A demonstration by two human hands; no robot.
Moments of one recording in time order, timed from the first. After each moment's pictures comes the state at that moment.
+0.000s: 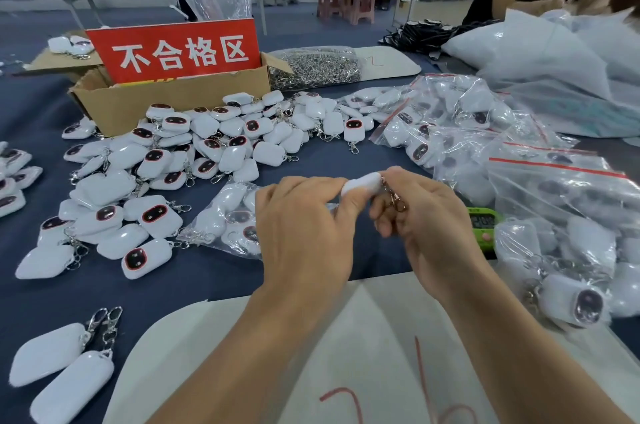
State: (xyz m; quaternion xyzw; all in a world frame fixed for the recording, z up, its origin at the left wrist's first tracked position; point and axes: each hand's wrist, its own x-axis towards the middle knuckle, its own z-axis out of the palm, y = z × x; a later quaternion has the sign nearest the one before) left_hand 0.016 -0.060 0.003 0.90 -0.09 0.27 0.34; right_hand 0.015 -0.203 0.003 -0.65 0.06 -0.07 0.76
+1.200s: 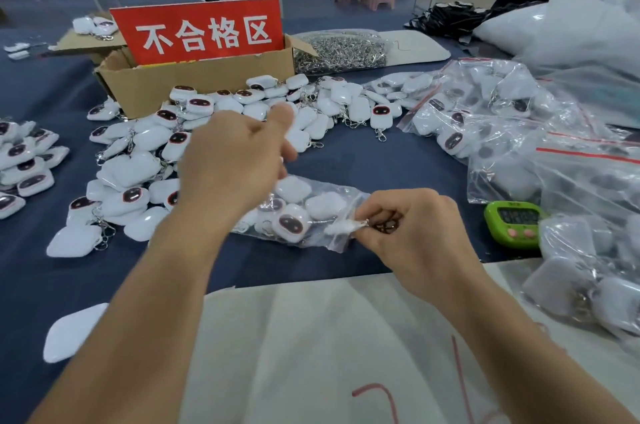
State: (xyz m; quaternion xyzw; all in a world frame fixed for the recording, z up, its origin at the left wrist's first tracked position) left_hand 0.060 0.029 0.049 0.91 0.03 0.13 0.40; right_hand 0.007 -0.173 -0.019 -0.91 -0.05 -0.14 0.39
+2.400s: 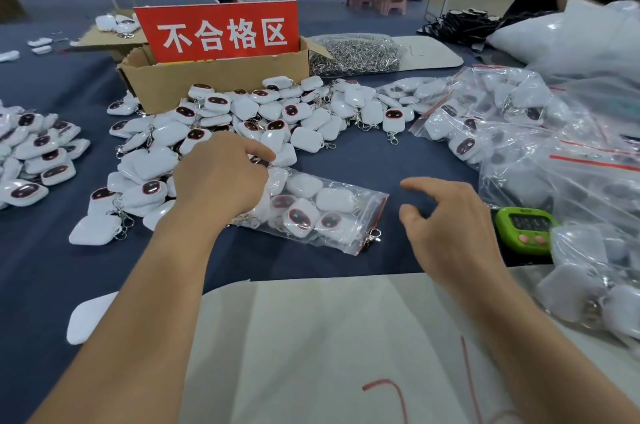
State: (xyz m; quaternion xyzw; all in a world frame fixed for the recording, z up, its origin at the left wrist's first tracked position) left_hand 0.089 0.072 0.016 0.97 0.08 0.11 0.21; right_hand 0.018 -0.187 -0.024 -0.92 0.09 -0.16 0.34
